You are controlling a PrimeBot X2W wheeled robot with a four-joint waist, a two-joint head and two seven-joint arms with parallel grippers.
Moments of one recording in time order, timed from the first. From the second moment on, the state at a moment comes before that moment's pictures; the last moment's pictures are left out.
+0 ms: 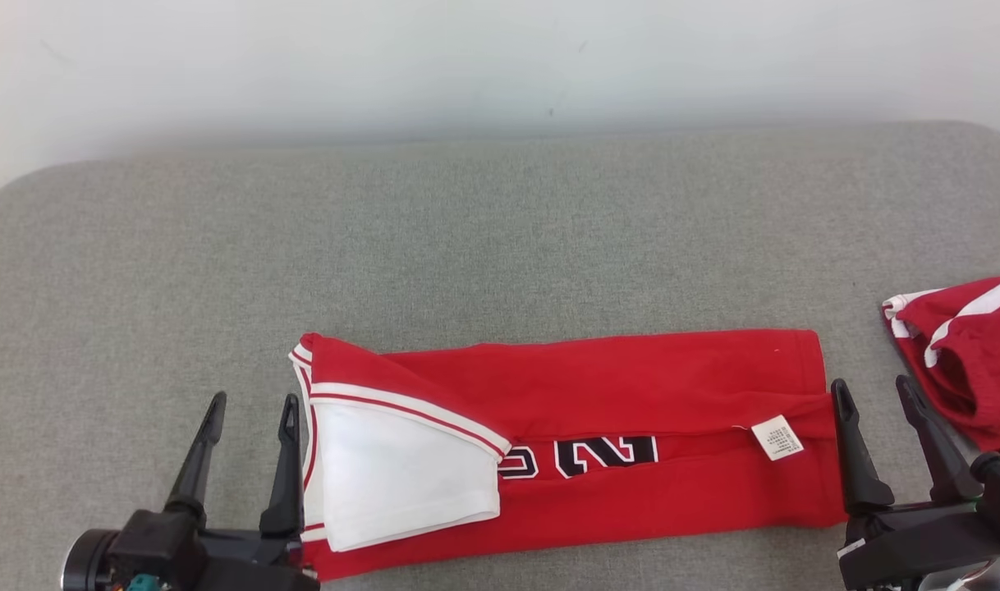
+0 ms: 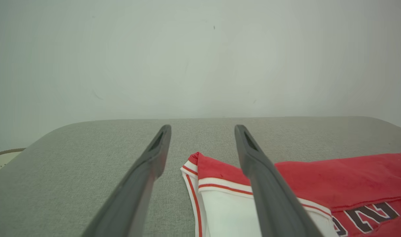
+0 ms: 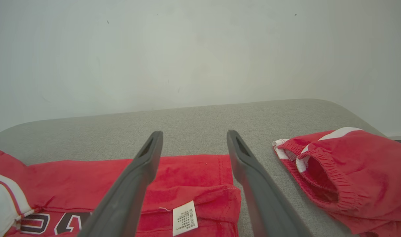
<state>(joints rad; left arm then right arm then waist) -0.17 0.22 -0.25 -0.07 -0.28 0.21 -0.26 -0.03 -0.28 0.13 -0.07 0.31 0.13 -0.14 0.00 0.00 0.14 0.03</state>
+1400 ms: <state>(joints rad) -0.23 0.13 -0.19 -0.03 -0.18 0.11 -0.26 -0.26 -0.33 0.17 0.39 0.45 0.13 -0.15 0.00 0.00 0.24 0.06</state>
